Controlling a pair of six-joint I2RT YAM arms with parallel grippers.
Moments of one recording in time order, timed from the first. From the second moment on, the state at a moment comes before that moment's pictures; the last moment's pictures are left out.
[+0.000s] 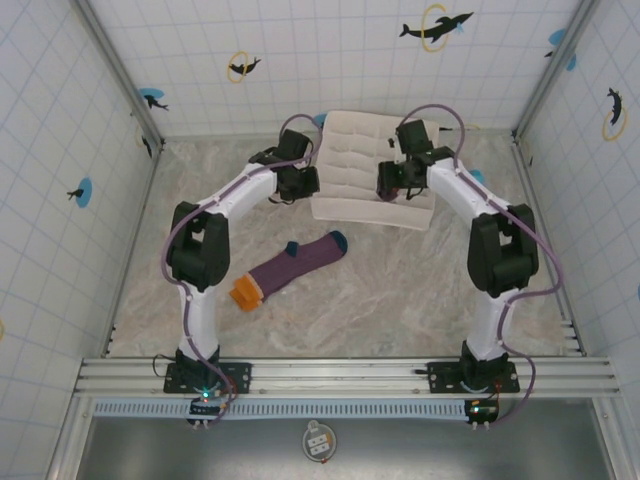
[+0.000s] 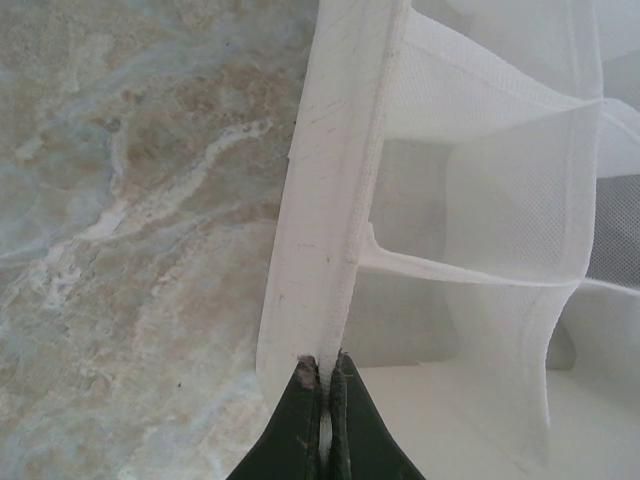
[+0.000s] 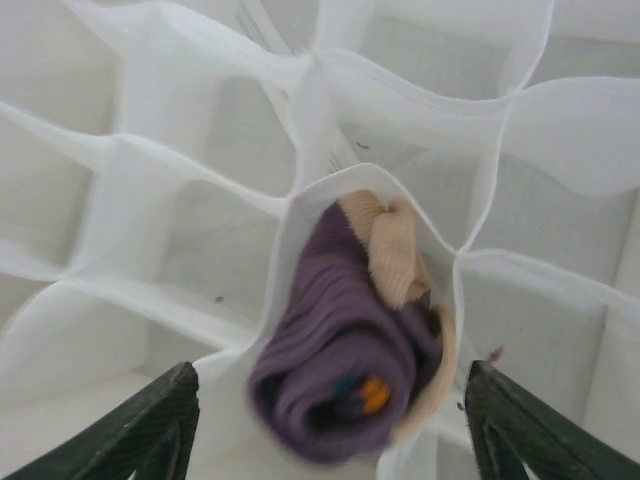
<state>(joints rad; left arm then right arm) -0.48 2.09 1.73 -0.66 0.12 -0.52 0.34 1.91 1.60 -0.62 -0.04 0.18</state>
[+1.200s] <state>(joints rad) -0.46 2.01 1.77 -0.76 0.06 -0.51 0.52 1.59 1.28 -0.60 -0.05 0.21</state>
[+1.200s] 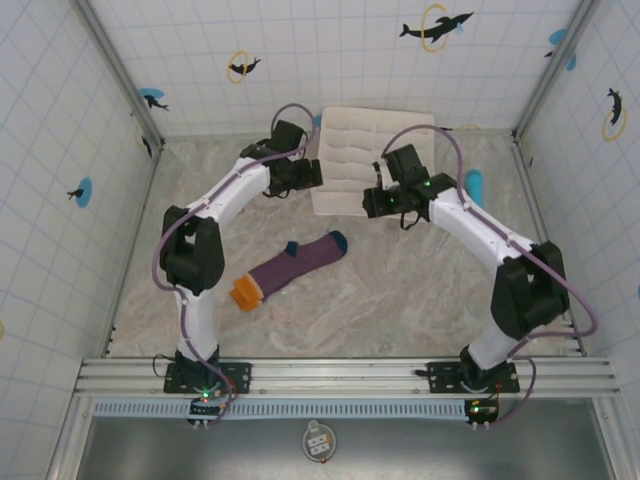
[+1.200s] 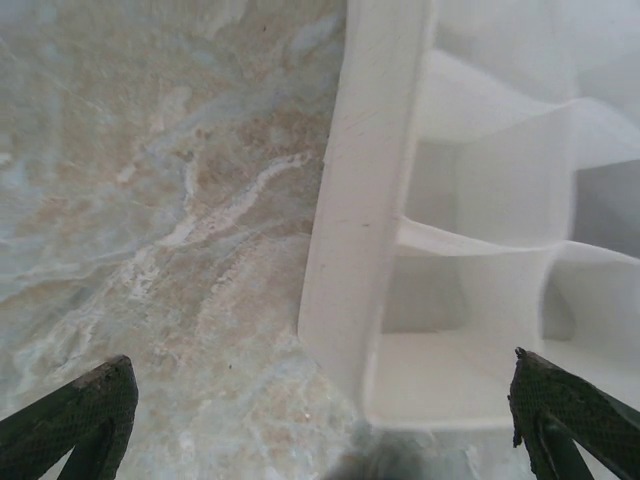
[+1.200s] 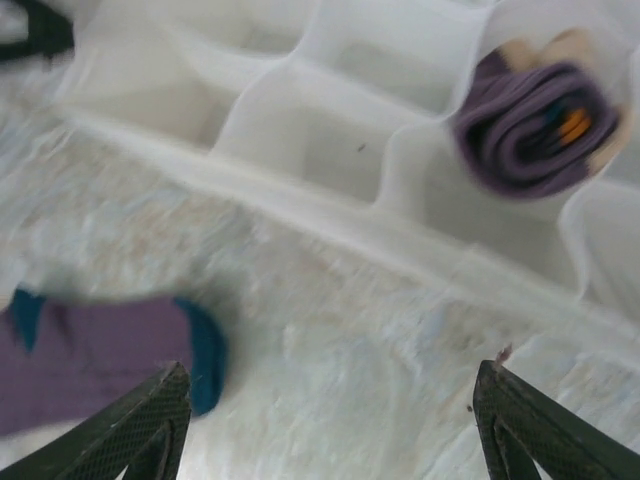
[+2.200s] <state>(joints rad) -0.42 1.37 0.76 -0.75 0.02 -0.50 0.73 1.72 0.77 0.12 -0.14 0.57</state>
